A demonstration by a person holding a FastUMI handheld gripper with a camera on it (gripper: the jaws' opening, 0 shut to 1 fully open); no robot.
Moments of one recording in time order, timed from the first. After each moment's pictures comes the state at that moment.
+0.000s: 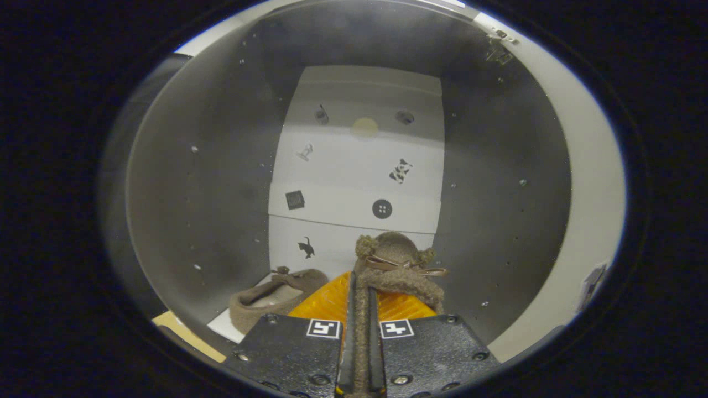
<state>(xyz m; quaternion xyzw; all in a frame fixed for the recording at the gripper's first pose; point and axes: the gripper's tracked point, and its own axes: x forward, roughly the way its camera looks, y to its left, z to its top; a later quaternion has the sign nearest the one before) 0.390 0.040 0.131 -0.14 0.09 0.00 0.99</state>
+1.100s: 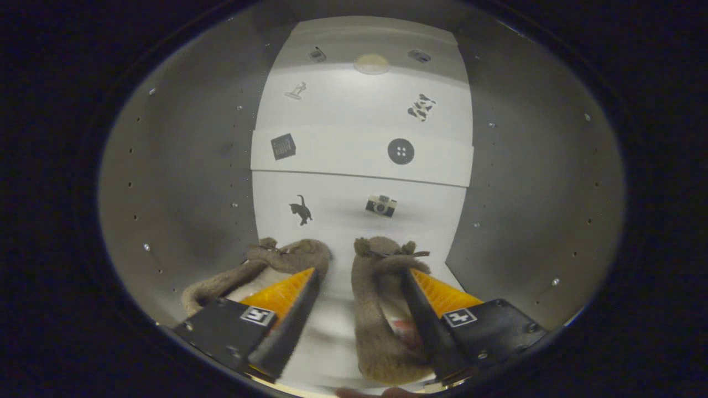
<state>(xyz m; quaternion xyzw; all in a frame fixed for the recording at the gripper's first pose) 0.421 0.044 0.072 -0.11 0.18 -0.01 0.98</state>
